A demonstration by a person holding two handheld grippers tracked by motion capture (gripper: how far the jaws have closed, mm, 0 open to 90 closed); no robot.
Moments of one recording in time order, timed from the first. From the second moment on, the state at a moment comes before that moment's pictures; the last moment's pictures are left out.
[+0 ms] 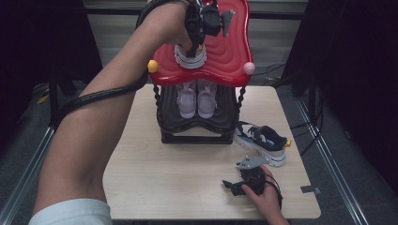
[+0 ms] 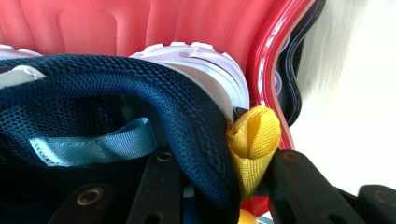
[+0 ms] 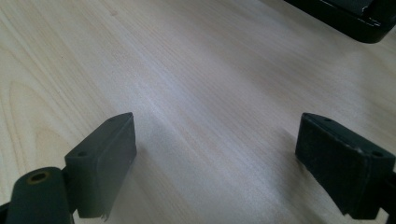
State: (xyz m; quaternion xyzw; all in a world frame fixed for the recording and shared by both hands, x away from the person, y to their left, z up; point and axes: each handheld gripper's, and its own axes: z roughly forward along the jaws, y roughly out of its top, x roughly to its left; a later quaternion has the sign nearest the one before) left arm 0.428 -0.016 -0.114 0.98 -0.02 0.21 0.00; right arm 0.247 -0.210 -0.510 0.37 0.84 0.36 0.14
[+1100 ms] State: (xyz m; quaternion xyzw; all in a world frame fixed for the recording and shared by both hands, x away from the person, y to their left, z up) left arm 0.430 -0.008 -0.112 0.98 -0.01 0.21 0.01; right arm 0.247 -0.210 -0.510 0.37 0.84 0.36 0.14
